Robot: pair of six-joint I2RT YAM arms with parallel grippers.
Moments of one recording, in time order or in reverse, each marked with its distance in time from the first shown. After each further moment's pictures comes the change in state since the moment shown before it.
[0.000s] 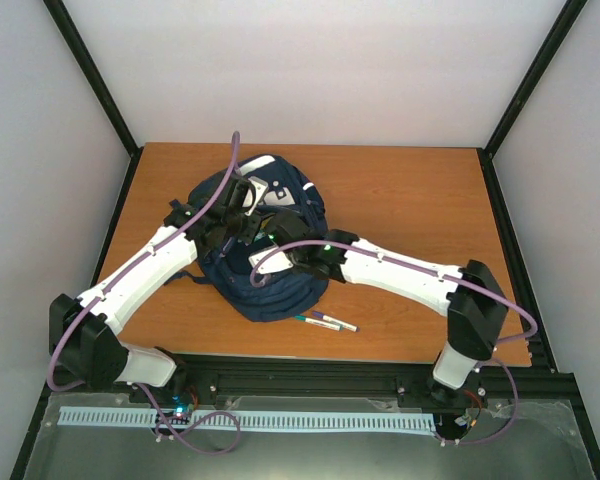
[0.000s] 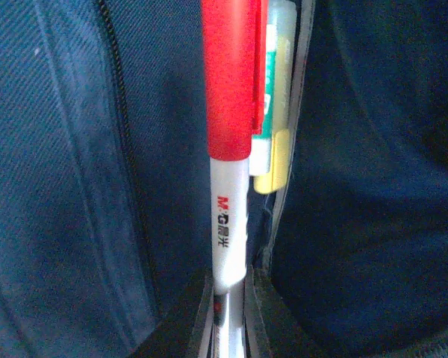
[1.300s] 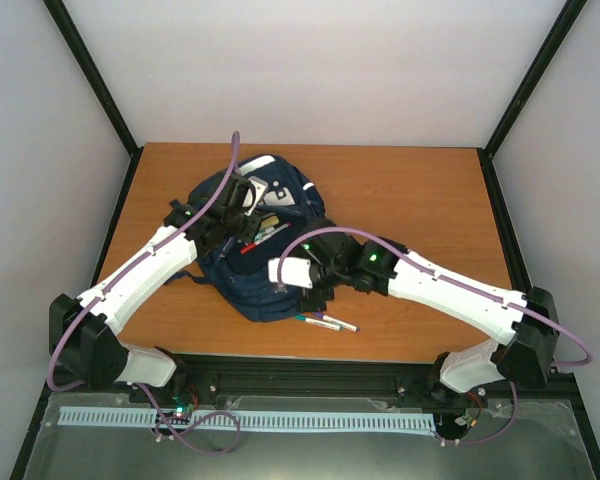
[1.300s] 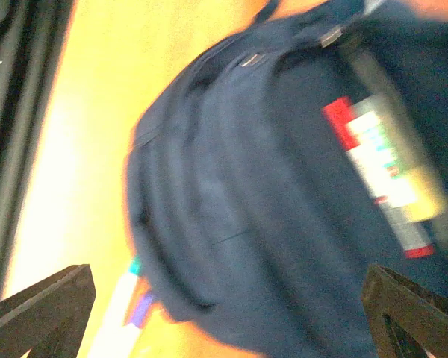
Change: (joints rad) left arm 0.000 0.000 0.002 -0.004 -0.005 0.000; right arm 0.007 -0.265 -0.059 -0.179 -0.447 0.533
